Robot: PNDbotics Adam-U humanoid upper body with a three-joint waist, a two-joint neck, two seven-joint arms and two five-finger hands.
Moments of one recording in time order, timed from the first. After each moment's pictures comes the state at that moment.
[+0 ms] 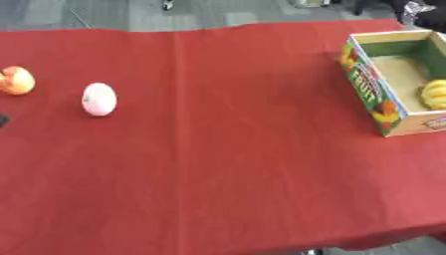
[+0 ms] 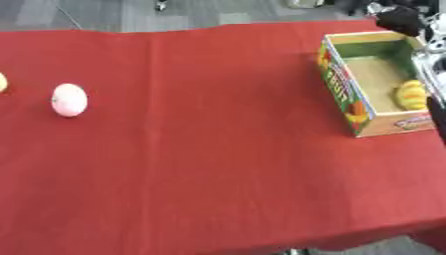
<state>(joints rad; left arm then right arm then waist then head) -0.32 0.58 -0.04 -1.66 -0.66 -0.03 0.42 -0.48 -0.79 -0.09 -1.52 -0.17 0.37 -0.41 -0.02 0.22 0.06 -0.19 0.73</state>
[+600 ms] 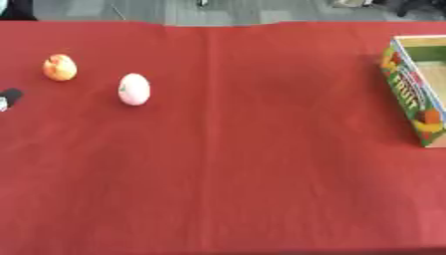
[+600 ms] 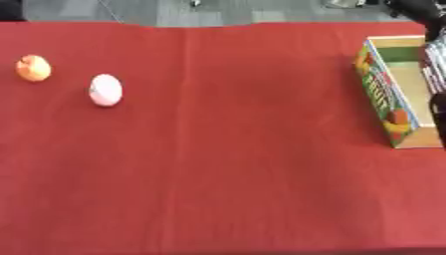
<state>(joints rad) -0.44 0.75 -0.08 -1.47 -0.52 0.03 0.26 -0.61 -0.66 -0.04 -1.50 -0.30 0.22 -0.32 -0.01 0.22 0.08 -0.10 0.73</state>
